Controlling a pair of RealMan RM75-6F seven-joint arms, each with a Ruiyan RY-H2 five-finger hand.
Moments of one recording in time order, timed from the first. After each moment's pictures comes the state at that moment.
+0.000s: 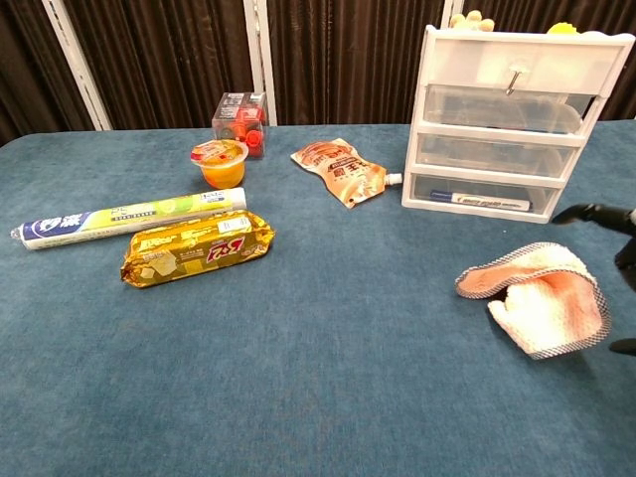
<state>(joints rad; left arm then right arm) -0.07 -1.14 -0.02 -1.64 1.54 1.51 0.06 0.33 -1.39 0.02 -1.81 -1.26 1.27 -0.65</state>
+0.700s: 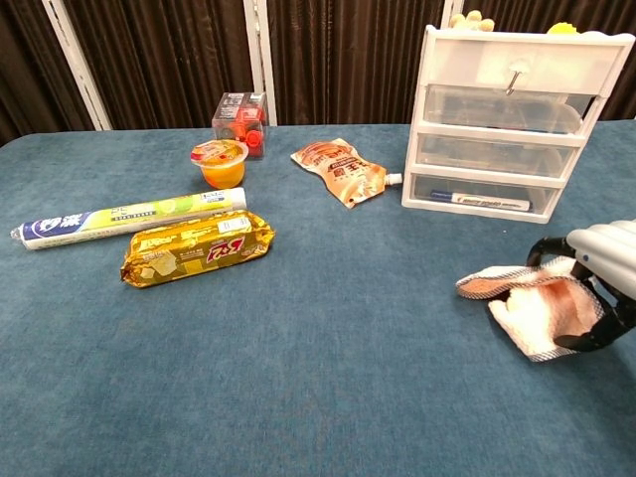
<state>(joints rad) -0.08 -1.14 -0.02 -1.65 1.51 1.48 0.05 0.39 -1.59 0.09 -1.58 -1.13 1.22 -0.71</state>
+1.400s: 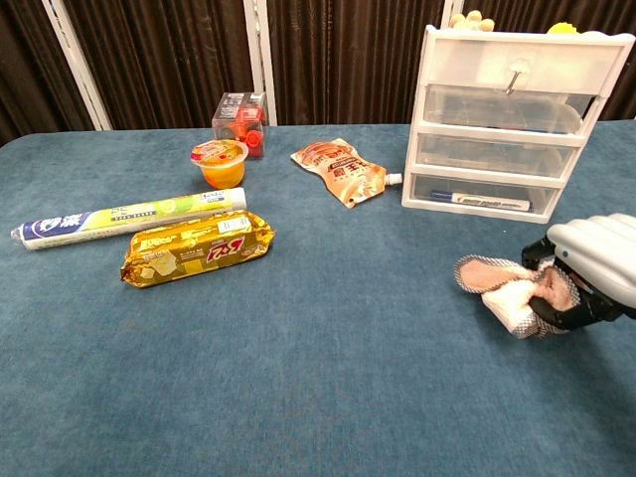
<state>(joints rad) -0.08 -1.13 -0.02 -1.65 1.52 1.49 0.03 0.40 -1.65 0.07 -1.44 -1.28 1.26 -0.56</state>
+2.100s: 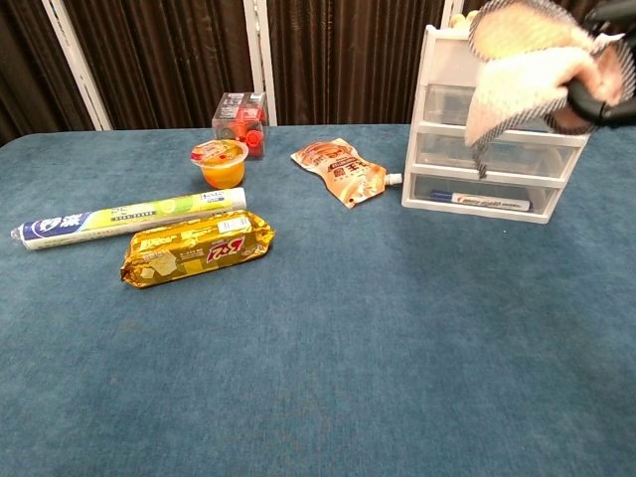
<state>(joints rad) -0.08 -1.13 -0.03 -1.66 1.50 1.49 0.05 0.42 -1.55 0.21 -1.47 -1.57 1.58 -0.08</state>
